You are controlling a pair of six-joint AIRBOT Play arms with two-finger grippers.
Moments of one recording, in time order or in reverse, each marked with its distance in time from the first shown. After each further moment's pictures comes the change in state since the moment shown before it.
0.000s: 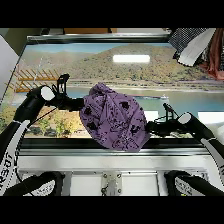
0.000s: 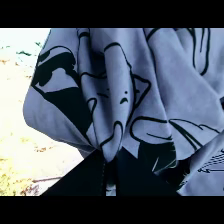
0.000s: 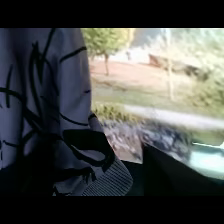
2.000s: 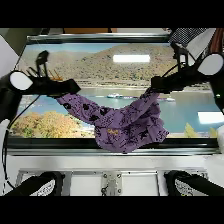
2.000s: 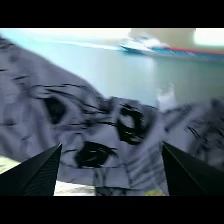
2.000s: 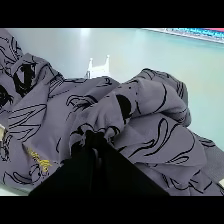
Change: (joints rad) left arm 0.011 0.087 0.197 -0.066 -0.076 0.004; right arm 0.160 -0.066 0.919 -0.285 0.463 0.281
